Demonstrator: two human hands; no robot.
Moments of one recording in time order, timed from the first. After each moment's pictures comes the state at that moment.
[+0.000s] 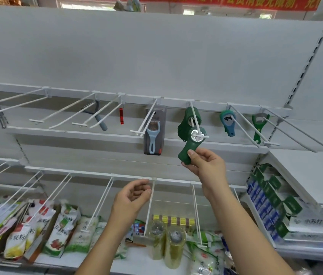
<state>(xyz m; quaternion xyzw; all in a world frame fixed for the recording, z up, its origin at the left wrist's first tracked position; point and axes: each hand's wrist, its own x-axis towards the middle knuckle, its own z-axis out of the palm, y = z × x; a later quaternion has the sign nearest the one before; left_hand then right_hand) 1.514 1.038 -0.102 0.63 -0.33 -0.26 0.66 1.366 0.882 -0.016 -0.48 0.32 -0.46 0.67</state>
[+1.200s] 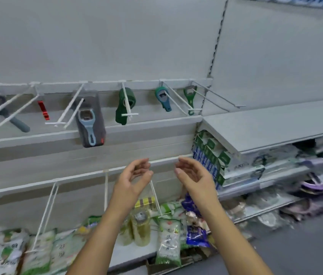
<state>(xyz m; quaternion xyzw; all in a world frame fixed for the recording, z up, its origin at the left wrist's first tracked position) 1.423 0.974 -0.091 0.53 -0.49 -0.36 0.60 1.228 0.928 -0.079 -0.59 0.38 -0.51 0.49</state>
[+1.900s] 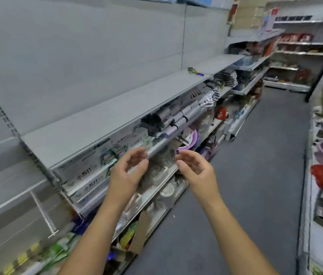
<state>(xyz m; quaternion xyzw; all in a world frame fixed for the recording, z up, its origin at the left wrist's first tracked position) 0.932 0.881 -0.063 0.38 -0.66 -0.44 0.48 0.741 0.949 -0.075 -0.44 0.52 -0.66 0.32</state>
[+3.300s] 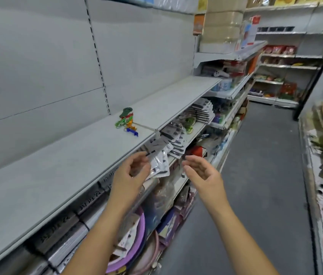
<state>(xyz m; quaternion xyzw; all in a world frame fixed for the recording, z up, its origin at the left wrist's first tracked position) 0.292 0.343 -0.059 0.39 -0.67 -0.44 0.45 0.105 0.431 -0.068 -0.42 0.56 -0.65 0.29</state>
